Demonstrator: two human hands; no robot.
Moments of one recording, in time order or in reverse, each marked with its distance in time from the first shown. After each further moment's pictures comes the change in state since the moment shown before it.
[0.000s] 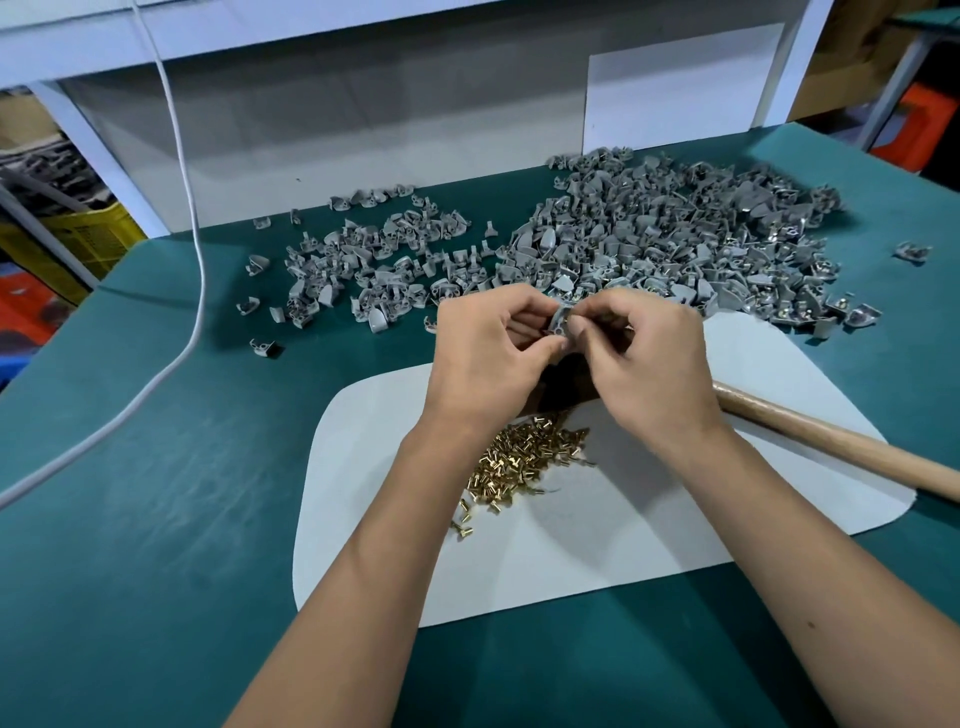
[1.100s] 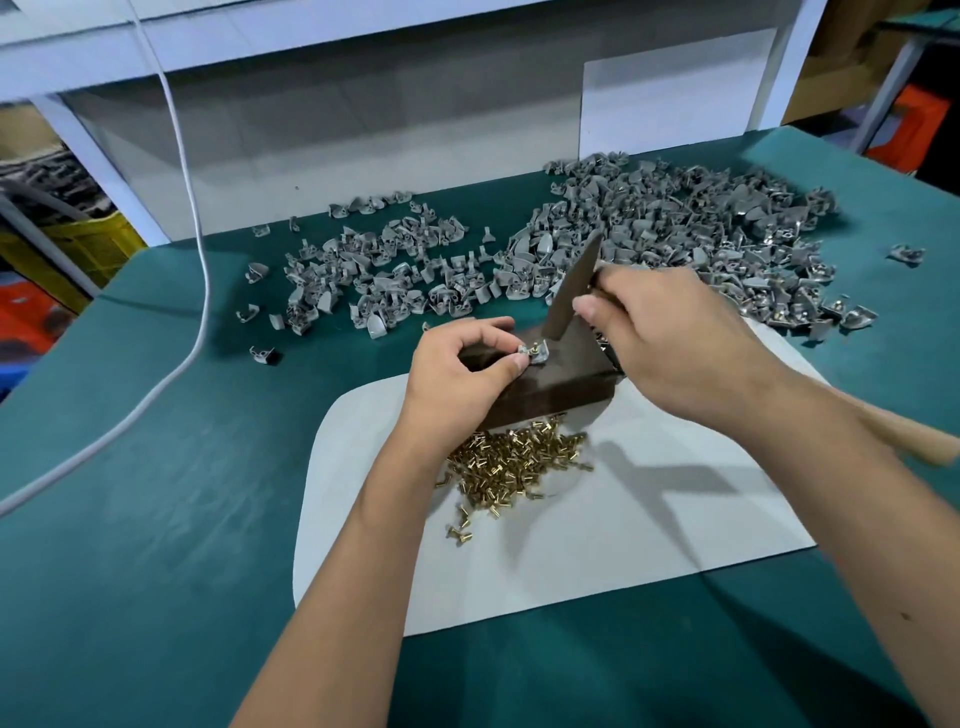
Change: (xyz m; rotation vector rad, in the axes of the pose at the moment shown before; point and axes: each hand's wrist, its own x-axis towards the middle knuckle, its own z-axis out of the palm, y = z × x) left_hand -0.010 -0.026 -0.016 -0.108 -0.052 -0.296; right_hand 0.026 -0.011 -0.039 -0.341 -0.363 -0.034
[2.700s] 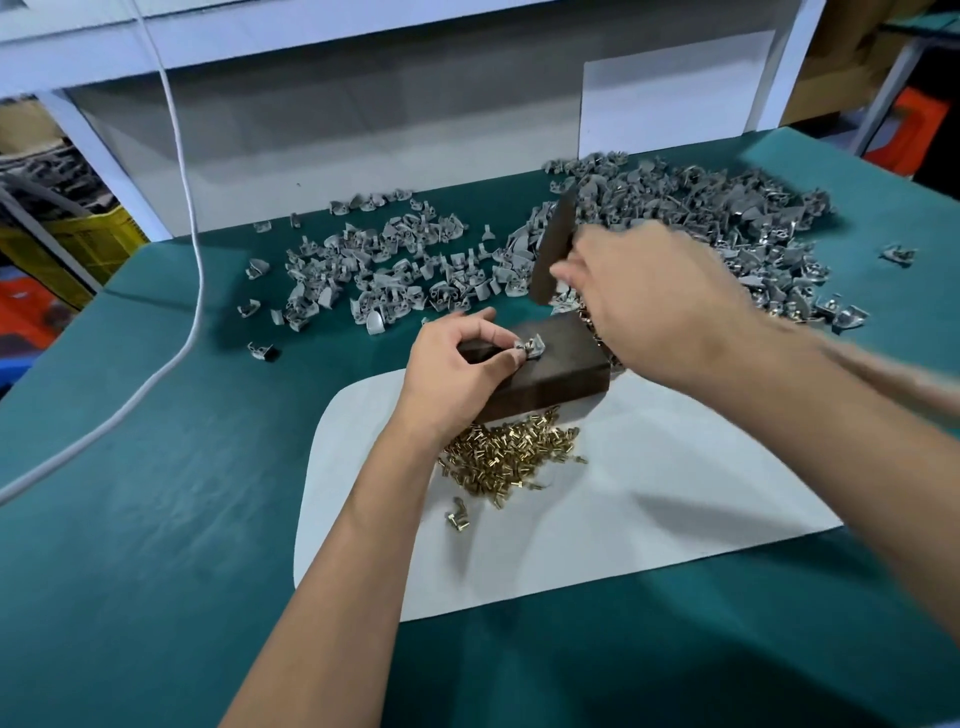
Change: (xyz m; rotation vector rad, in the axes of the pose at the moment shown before) left_hand 0.002 0.004 -0.003 0.064 -0.013 -0.060; right_hand 0.020 -0.025 -0.012 -0.319 -0.001 -0.059
